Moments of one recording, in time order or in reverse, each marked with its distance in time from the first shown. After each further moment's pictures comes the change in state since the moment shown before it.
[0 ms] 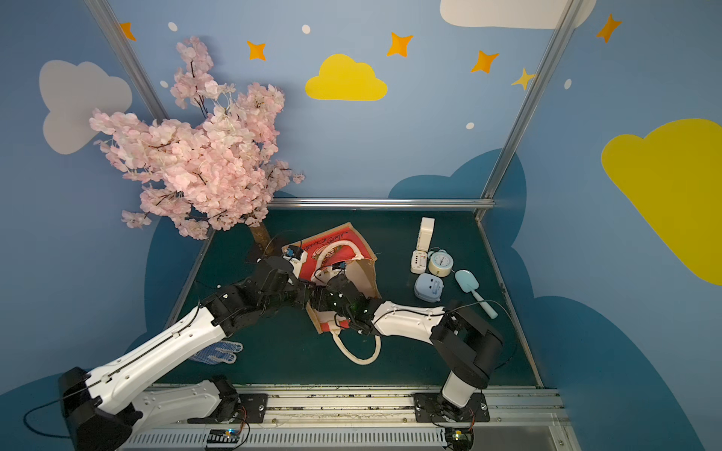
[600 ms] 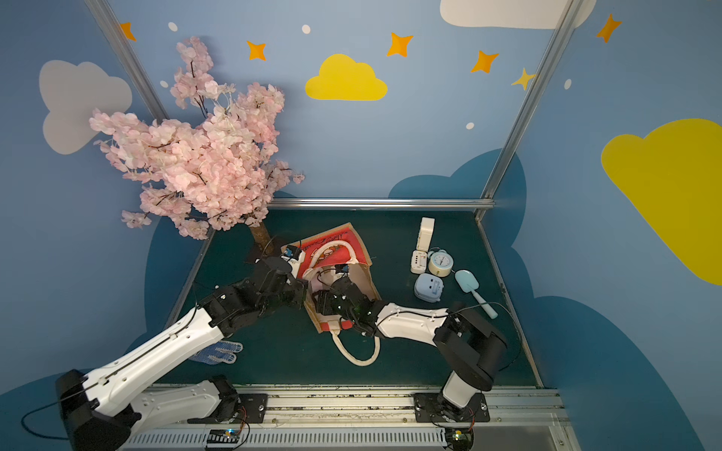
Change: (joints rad) left arm 0.002 -0.053 -0.016 -0.031 -0.052 0.060; right arm -0.030 -0.035 -0.077 -0.024 -0.019 -0.027
